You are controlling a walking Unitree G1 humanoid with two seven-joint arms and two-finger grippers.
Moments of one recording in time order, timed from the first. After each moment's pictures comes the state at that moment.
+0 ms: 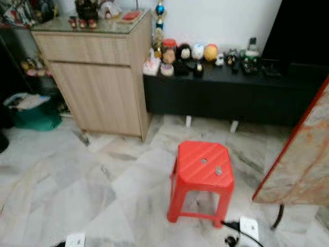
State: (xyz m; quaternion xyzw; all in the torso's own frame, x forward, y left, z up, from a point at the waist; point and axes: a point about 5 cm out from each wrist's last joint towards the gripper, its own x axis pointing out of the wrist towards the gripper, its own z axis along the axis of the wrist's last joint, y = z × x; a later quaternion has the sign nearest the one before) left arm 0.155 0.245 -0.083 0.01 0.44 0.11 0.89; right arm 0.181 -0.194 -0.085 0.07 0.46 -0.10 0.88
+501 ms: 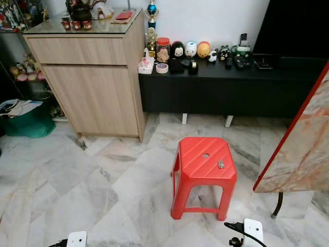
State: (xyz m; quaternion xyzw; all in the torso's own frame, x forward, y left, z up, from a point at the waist) left arm 0.156 0.250 -0.081 0.01 0.44 0.11 0.89; right arm 0.176 -0.201 -0.087 0.06 0.47 -0.10 0.87
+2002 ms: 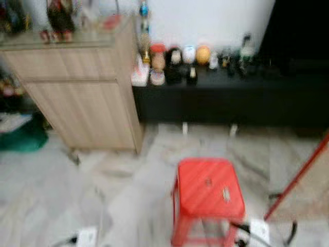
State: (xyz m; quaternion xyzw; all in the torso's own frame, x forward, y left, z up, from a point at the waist) left arm 0.167 0.227 -0.081 0.00 0.42 0.08 0.90; right arm 0.179 -0.212 -0.083 0.07 0.45 -0.13 0.88
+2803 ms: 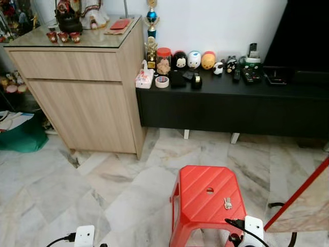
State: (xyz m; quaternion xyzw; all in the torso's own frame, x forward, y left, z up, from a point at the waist) left arm 0.167 0.234 -0.079 0.02 0.42 0.09 0.90; right arm 0.181 -0.200 -0.084 0.08 0.45 -0.11 0.88
